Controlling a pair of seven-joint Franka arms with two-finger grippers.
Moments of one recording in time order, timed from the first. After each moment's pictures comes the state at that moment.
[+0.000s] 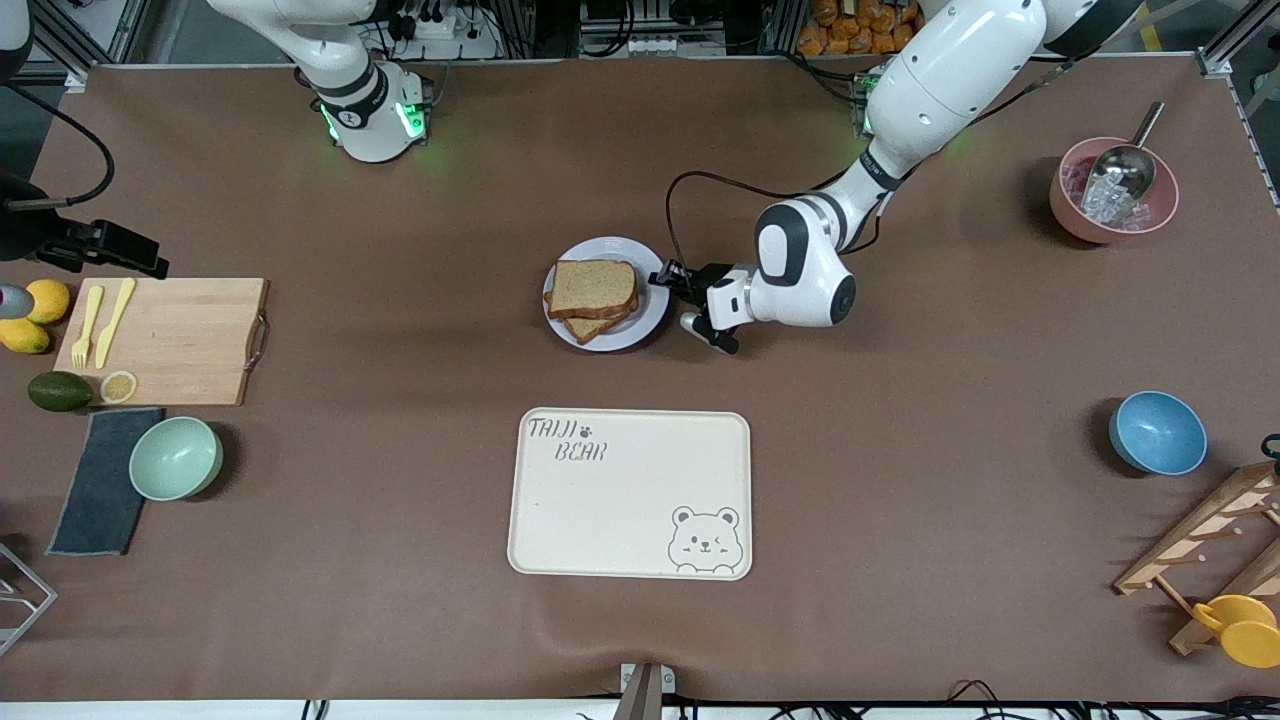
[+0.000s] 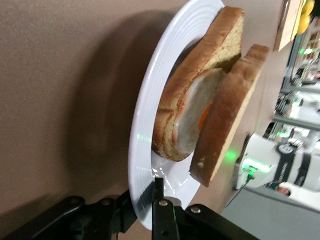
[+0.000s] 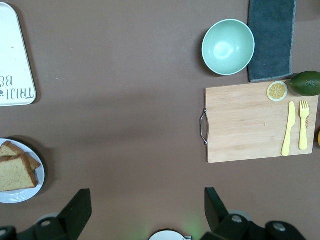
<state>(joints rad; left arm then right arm) -0.25 0.65 -0.47 -2.06 -1.23 2.42 0.68 -0.06 0.06 0.02 -1.50 0.00 1.43 0.06</state>
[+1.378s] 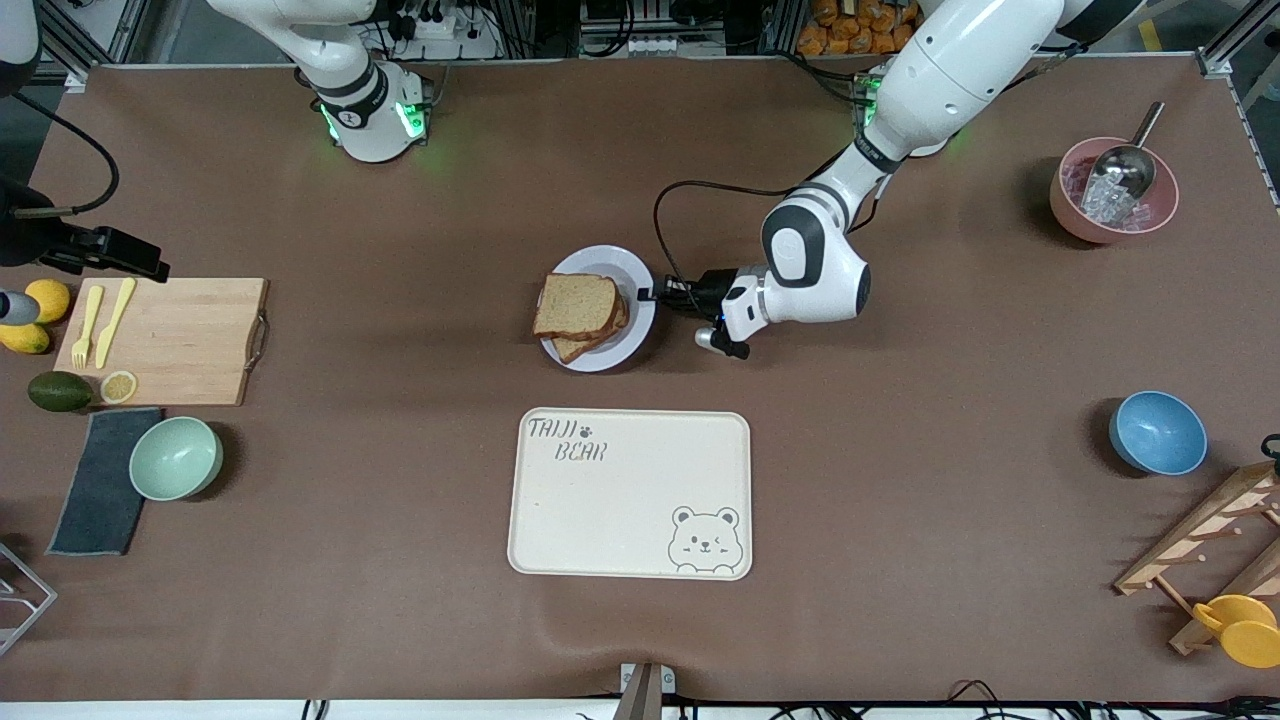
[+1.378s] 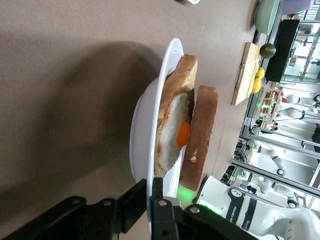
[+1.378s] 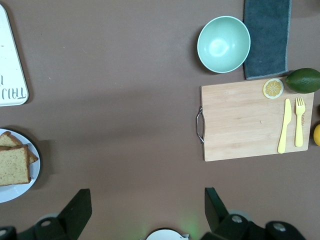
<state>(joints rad) -0.23 0.60 -0.48 -2.04 -1.45 2.43 0.68 -0.06 0.07 0.02 -1.51 -0.02 1.42 0.06</state>
